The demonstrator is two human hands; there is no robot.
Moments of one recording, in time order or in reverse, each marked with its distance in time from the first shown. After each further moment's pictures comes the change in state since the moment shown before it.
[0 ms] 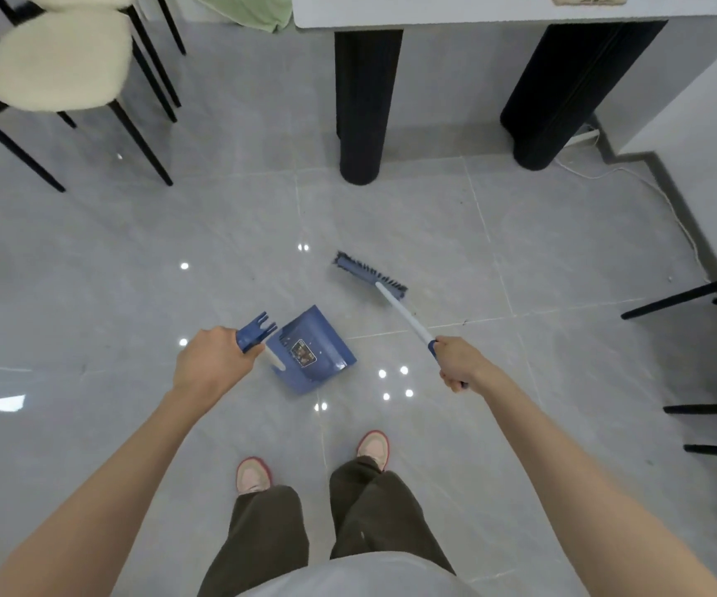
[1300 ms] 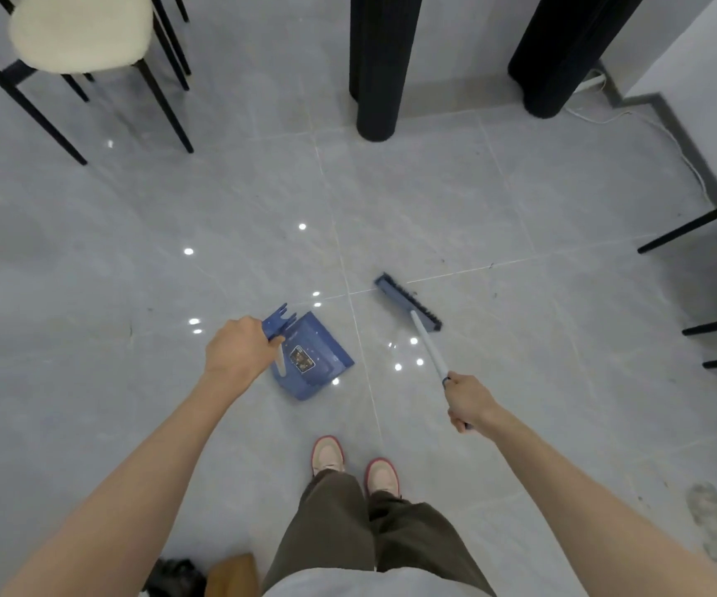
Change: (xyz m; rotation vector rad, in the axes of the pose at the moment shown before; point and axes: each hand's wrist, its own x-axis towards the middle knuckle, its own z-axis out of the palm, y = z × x) left_hand -0.073 -0.176 0.012 0.031 -0.108 0.033; right_hand -0.109 0.066 0.239 0.032 -0.007 0.107
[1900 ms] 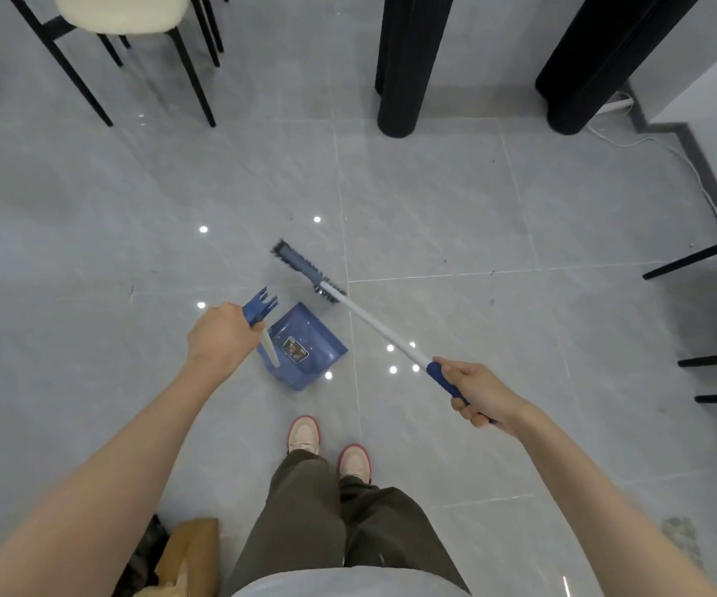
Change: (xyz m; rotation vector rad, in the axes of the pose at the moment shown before) left_hand -0.053 0.002 0.030 -0.113 0.086 -0.130; right_hand -0.050 0.038 -0.053 0.189 -0.175 -0.167
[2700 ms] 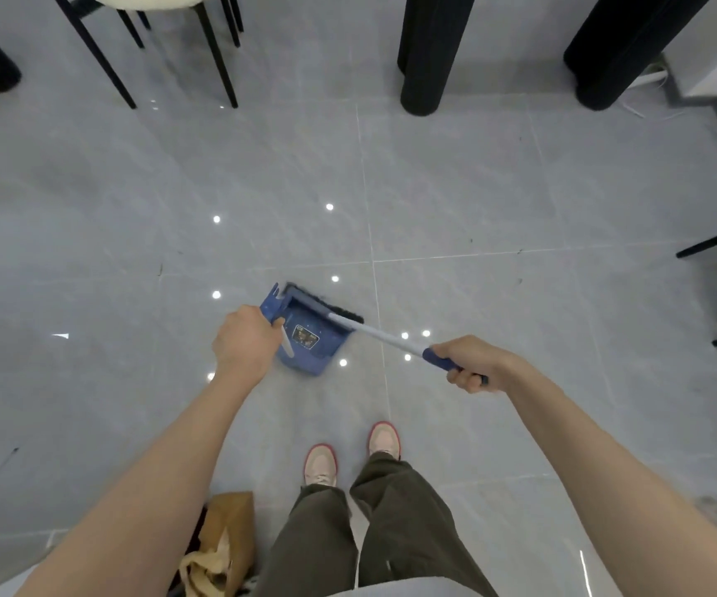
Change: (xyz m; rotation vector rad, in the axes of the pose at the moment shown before) left_hand -0.029 -0.064 0.015 -0.099 0.072 -0.131; right_hand 0.031 -0.017 0.081 -0.003 -0.076 0.232
